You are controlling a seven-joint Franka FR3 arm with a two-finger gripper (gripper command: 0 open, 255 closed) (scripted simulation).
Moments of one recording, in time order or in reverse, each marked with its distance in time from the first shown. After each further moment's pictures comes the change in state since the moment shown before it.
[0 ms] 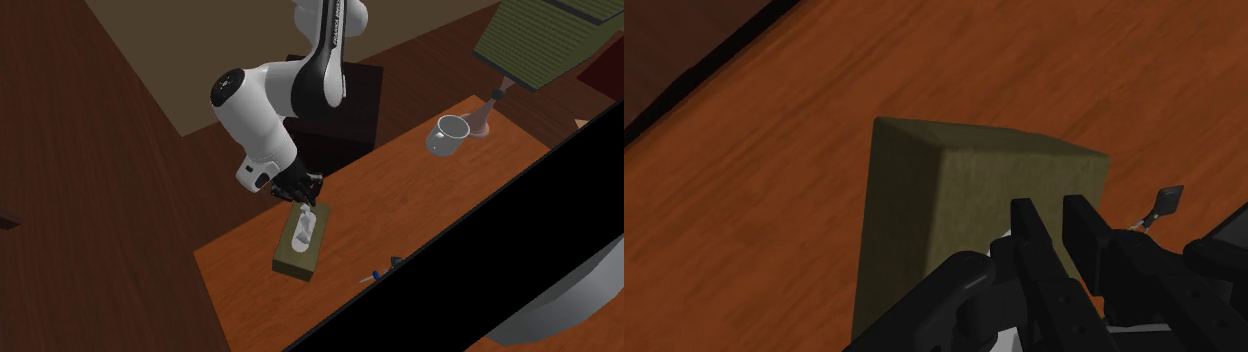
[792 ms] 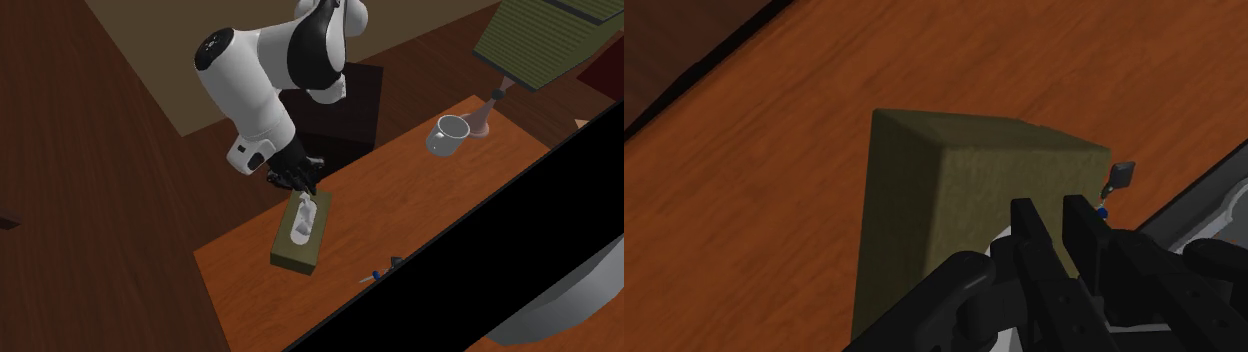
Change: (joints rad) arm 0.000 -0.056 -0.010 0.076 -0.037 -0.119 0.062
